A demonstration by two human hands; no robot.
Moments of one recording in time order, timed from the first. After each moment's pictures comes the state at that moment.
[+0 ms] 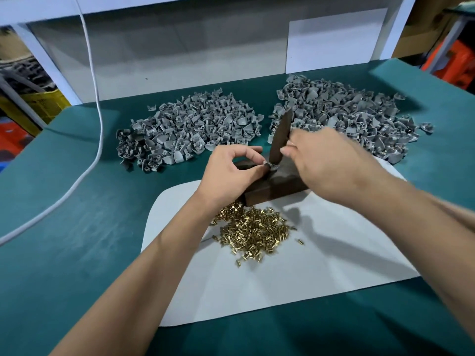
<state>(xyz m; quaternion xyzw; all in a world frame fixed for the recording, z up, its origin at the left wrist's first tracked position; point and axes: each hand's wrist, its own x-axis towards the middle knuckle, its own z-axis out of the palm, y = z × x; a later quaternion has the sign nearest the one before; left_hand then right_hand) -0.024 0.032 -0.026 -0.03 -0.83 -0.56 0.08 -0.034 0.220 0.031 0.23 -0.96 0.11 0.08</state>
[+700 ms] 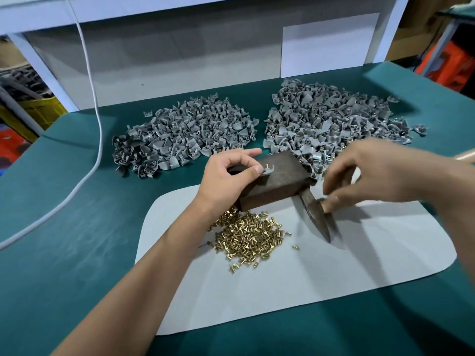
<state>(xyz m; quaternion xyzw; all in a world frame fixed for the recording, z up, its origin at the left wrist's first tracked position) -0.023 0.033 -0.032 -0.06 -0.80 -0.58 0.10 -0.053 0.300 0.042 0.31 -0.92 0.17 -0.13</state>
